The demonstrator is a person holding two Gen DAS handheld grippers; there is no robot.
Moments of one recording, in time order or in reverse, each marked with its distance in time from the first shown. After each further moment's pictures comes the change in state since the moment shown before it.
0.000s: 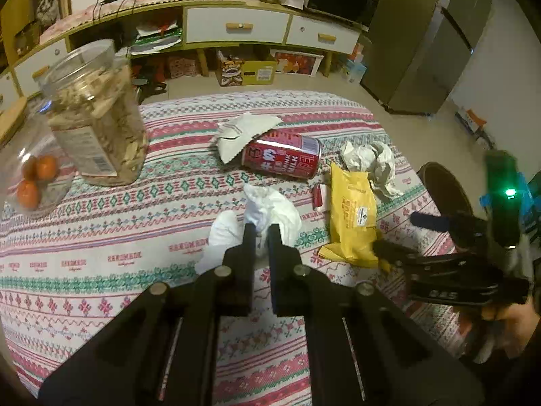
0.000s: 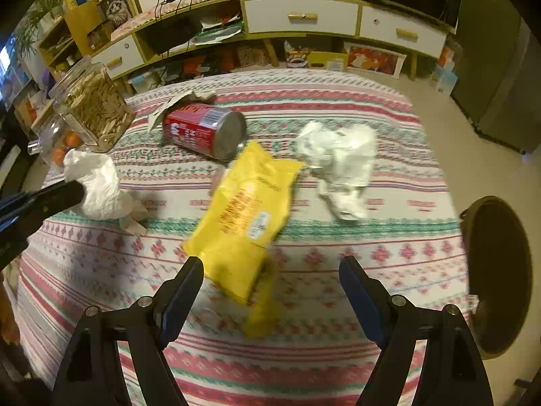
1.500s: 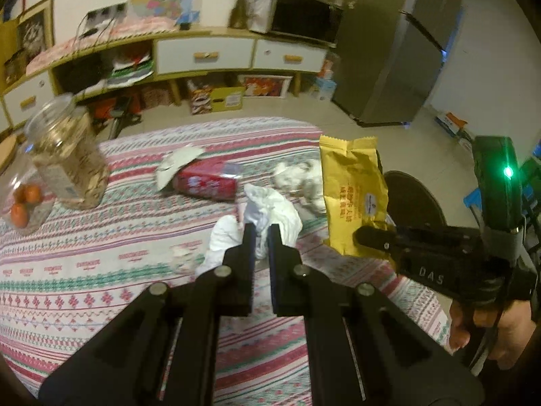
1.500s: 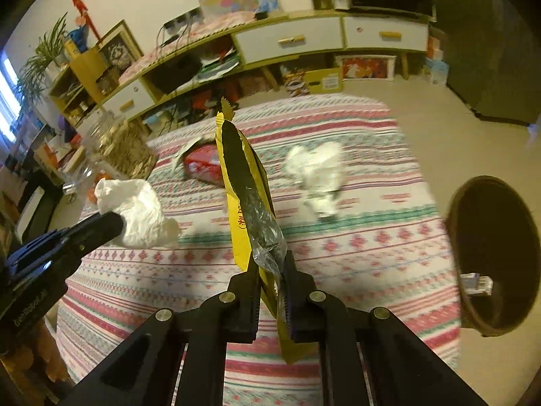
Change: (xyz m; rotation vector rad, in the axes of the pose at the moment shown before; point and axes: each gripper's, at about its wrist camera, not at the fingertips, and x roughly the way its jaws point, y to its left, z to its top) left arm -0.034 -0.094 -0.006 0.084 -0.112 -0.043; right arm -0.080 -0.055 -0.024 0.130 -0.123 0.093
